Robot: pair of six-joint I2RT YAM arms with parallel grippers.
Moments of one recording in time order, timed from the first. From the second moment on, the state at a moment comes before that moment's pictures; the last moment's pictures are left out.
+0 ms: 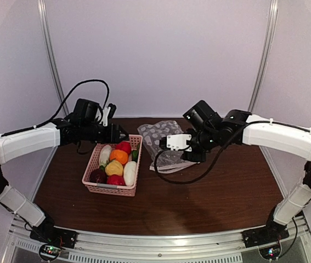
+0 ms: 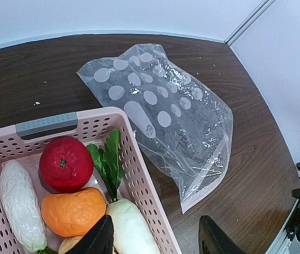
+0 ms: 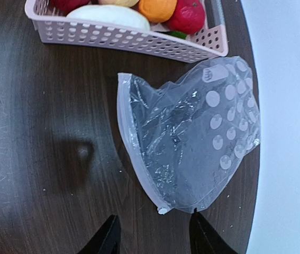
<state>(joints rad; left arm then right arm) -0.57 1.47 1.10 -0.25 0.21 -0.39 0.90 1.62 1.40 -0.74 0.14 -0.76</state>
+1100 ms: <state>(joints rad) -0.57 1.41 1.03 -0.23 0.16 -0.39 0.90 1.88 1.05 0.02 0.42 -0.87</state>
